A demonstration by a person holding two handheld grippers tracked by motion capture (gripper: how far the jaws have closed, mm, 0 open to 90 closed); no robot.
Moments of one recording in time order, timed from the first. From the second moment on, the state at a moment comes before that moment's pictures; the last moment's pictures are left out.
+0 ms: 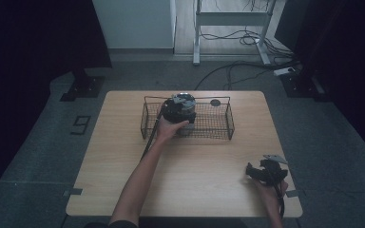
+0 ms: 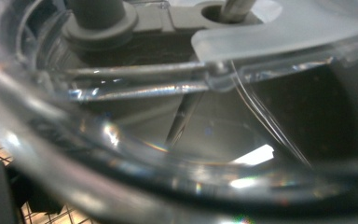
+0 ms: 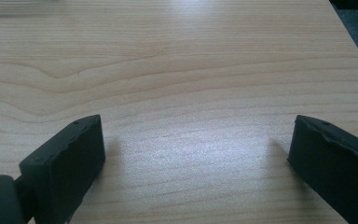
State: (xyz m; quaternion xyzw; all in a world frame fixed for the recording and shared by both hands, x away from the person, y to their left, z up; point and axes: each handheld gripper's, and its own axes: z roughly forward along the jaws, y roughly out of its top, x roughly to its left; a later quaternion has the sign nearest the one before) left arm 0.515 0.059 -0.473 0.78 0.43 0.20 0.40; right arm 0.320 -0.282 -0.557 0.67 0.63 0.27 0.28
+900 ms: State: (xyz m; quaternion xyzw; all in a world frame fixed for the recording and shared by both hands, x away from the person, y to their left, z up) left arm 0.486 0.082 -0.439 0.75 0.43 0.21 0.44; right arm 0.320 -0.282 -0.556 0.67 0.63 0.27 0.28
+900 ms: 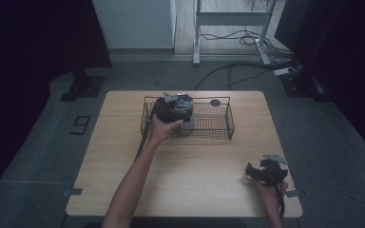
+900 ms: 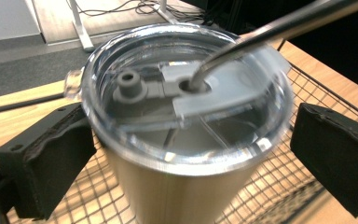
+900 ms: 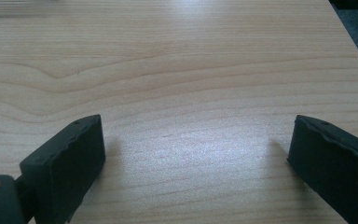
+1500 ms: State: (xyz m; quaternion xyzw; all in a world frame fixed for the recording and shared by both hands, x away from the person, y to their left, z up) left arm 0.415 0.119 -0.436 0.77 0.40 0.22 0.45; right arm 0.320 -0.282 -0.556 0.67 0.63 0.27 0.28
